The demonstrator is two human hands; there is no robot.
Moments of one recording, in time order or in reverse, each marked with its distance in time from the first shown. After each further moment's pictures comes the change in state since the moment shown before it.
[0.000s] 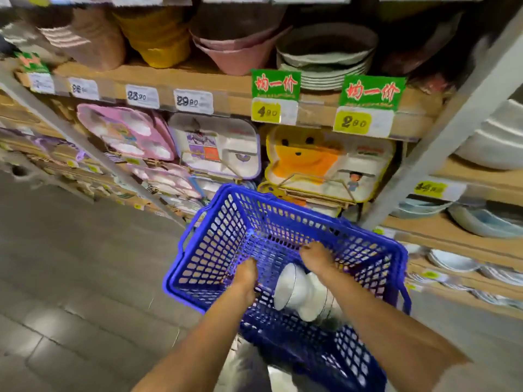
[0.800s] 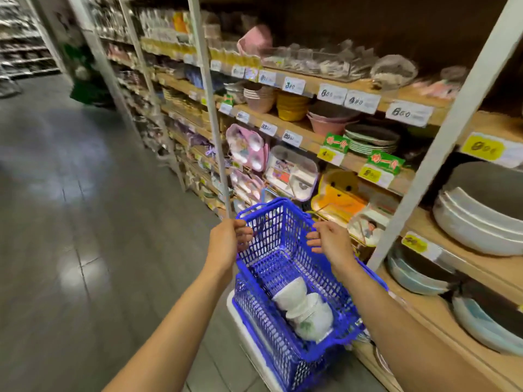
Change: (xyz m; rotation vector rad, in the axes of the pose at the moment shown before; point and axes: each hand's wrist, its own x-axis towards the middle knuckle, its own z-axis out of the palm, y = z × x) left_hand -0.258 -0.070 -0.033 -0.580 0.328 0.701; right_hand -0.194 -0.016 -0.106 0.490 -0.143 -0.624
